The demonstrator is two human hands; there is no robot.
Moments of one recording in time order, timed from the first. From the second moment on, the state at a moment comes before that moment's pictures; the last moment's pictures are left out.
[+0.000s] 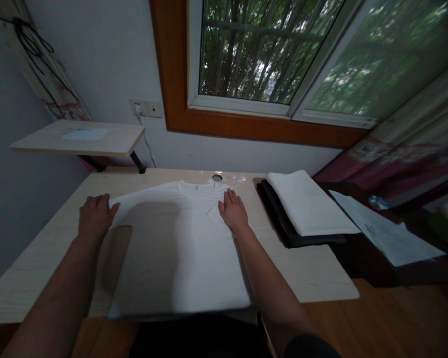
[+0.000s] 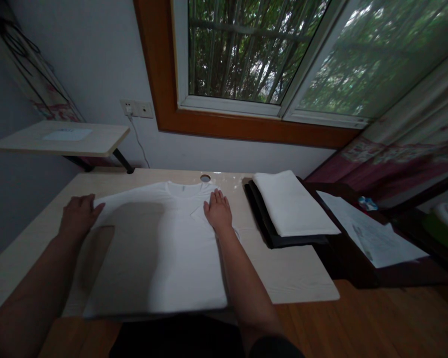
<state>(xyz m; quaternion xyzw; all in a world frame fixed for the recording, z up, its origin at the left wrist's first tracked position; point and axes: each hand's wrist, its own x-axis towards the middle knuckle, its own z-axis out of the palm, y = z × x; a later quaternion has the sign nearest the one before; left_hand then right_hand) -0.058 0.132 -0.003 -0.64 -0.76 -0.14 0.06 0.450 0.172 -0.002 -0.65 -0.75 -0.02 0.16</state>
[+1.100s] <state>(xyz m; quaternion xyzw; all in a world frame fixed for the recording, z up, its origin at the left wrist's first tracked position) 0.067 0.137 0.091 -0.74 -0.54 -0.24 -0.30 0.451 0.170 0.003 -0.65 -0.74 0.00 0.18</state>
